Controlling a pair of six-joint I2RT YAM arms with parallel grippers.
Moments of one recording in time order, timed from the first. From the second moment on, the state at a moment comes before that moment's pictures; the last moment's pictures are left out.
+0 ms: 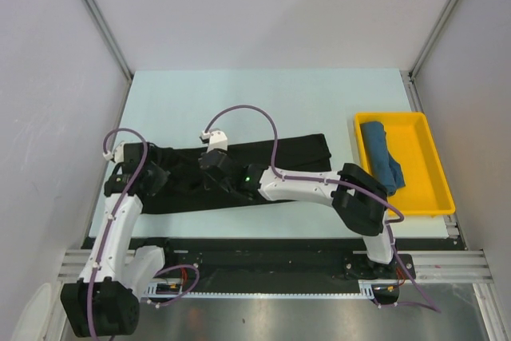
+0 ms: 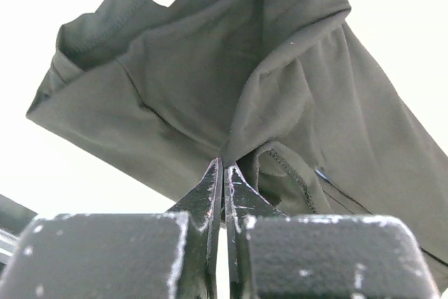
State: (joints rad) left arm 0.06 0.89 0.72 -0.77 -0.20 -0.79; right arm 1.19 1.98 1.51 -0.07 0.36 0.62
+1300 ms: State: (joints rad) left arm -0.02 0.97 0.70 -0.71 -0.16 -0.72; right arm 1.13 1.97 1.36 -0.02 0.19 0.57
